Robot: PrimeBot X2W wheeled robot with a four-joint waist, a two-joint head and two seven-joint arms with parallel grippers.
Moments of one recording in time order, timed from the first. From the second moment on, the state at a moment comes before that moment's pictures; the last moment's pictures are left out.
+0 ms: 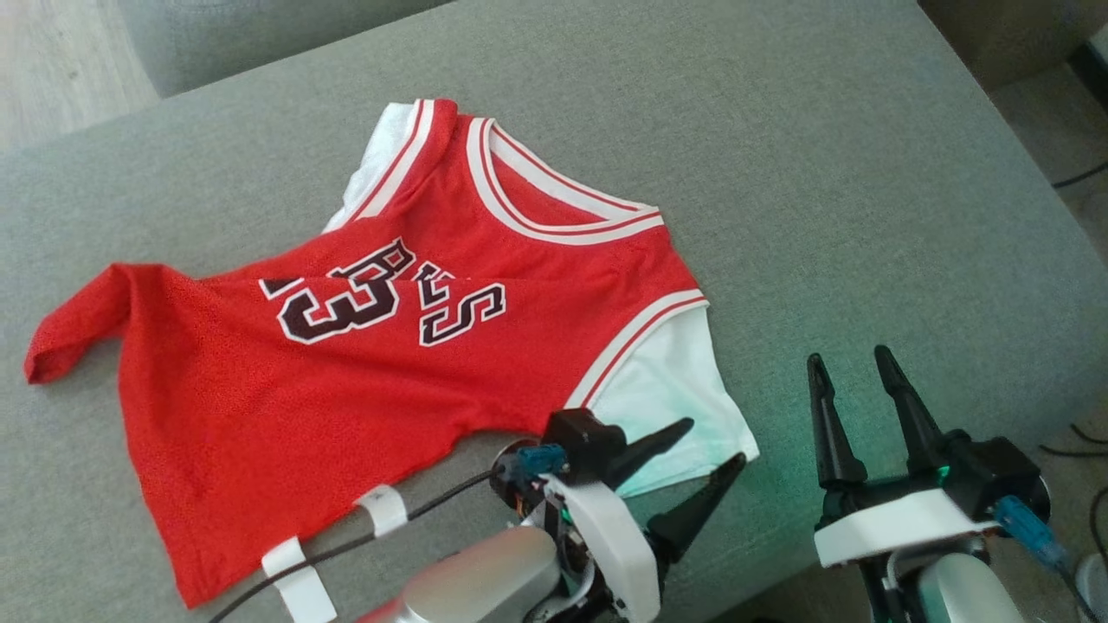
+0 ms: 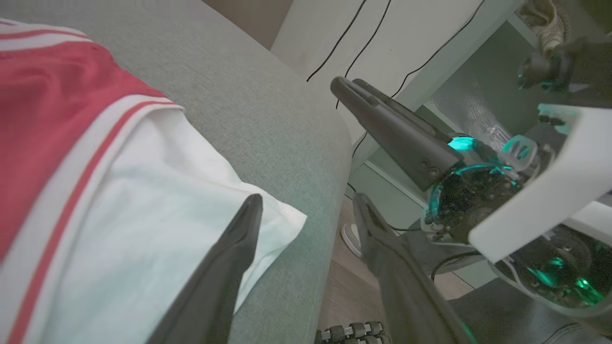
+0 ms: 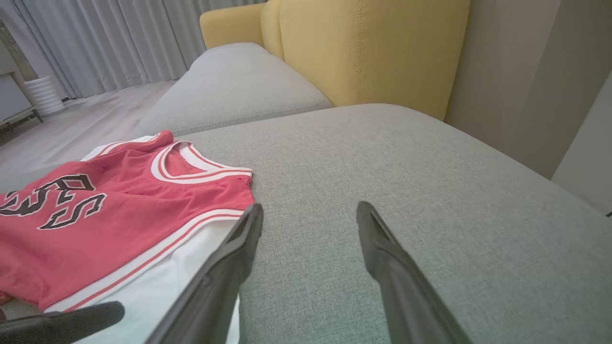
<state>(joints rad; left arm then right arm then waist) -0.58 0.06 -1.26 0.50 -0.96 -0.12 -0.10 -0.01 -0.05 0.09 0.22 0.15 0.12 -0.25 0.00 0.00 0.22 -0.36</state>
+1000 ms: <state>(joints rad) -0.13 0.24 -0.63 0.32 -0.59 0.13 -0.25 0.10 -0.05 0.01 0.21 0.07 0.12 -0.25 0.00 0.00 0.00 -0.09</state>
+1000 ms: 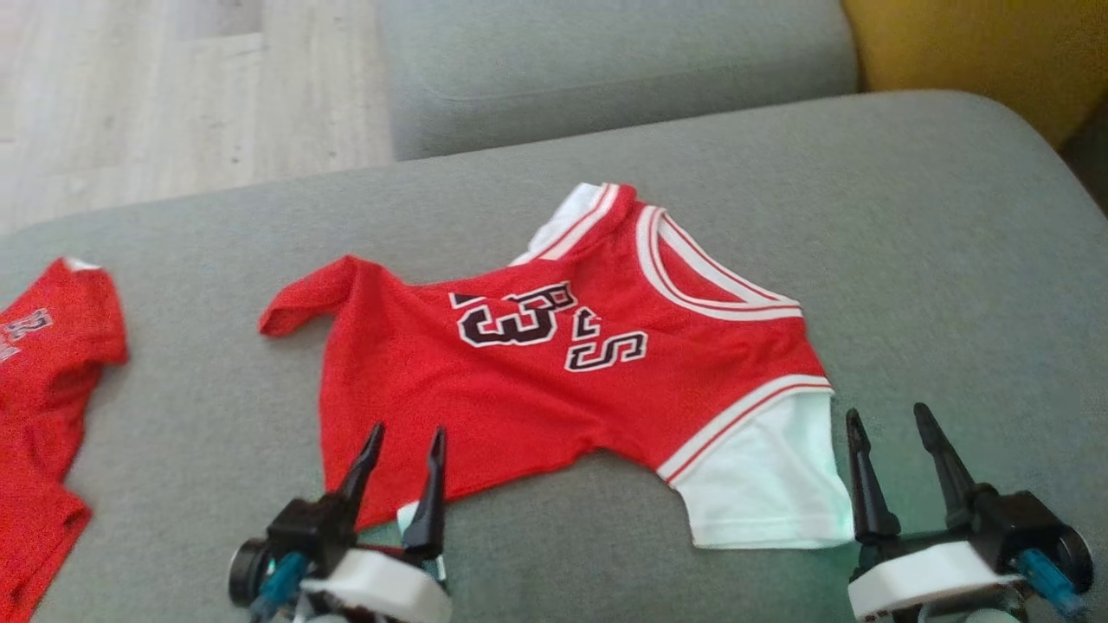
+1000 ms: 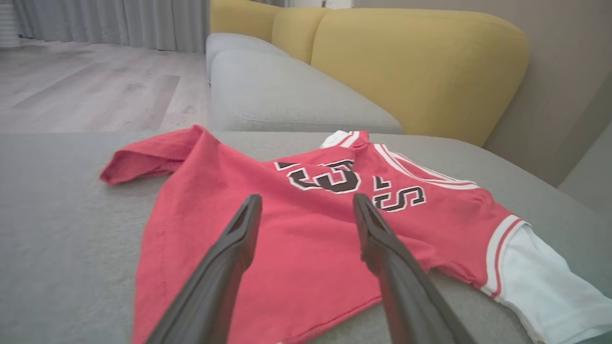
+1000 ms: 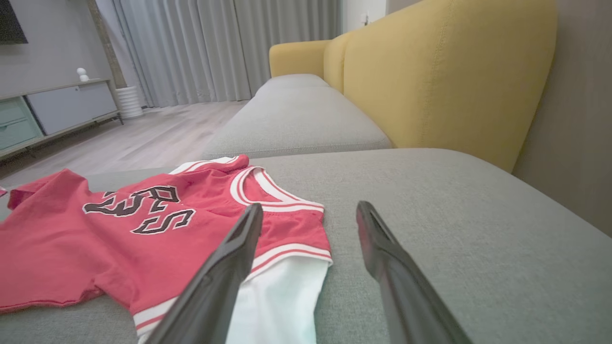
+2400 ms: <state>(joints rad) 0.09 0.08 -0.15 0.33 -0.18 -0.07 -0.25 0.08 -0.05 0.09 0.24 0.11 0.12 -0.25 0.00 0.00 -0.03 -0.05</state>
